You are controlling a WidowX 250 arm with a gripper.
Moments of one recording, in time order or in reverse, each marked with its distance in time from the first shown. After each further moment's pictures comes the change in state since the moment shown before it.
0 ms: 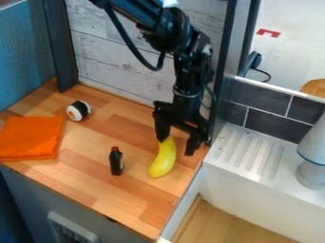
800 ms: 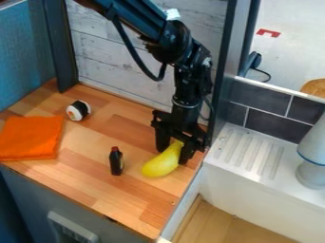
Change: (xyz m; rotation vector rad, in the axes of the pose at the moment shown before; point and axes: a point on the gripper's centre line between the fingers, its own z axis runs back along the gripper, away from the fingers) arm -0.005 0.000 -0.016 0.008 0.048 -0.020
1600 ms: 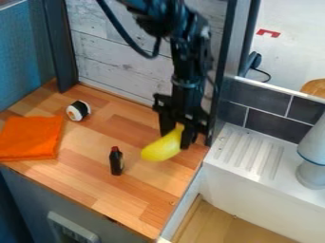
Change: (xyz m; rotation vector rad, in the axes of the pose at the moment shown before) arm -0.006 0.003 0.048 -0.061 -0.068 -0.016
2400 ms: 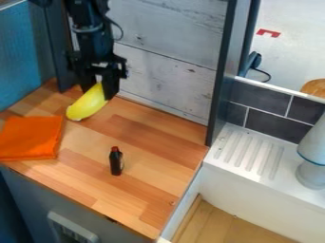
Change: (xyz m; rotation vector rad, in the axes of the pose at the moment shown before) arm -0.037 0.123 0.038 -0.066 -0.032 0.255
